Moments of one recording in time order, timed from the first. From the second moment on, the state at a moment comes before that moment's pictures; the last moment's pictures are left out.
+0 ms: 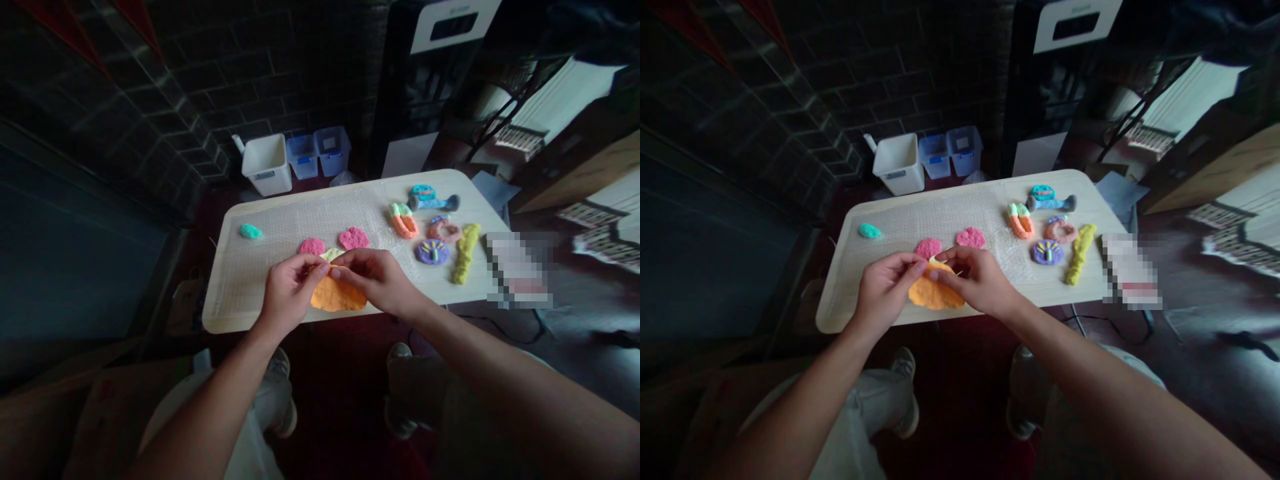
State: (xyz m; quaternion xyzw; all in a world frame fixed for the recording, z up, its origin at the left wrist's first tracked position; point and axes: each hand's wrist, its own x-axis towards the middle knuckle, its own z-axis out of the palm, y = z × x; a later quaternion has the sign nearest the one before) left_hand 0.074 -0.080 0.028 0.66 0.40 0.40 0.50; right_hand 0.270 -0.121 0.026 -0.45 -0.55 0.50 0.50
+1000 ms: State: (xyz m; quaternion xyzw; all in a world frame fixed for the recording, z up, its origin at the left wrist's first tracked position) left_hand 0.079 -0.074 0.022 0.64 0.44 0.42 0.47; right_hand 0.262 -0.117 0.027 -0.52 -0.60 0.42 0.45
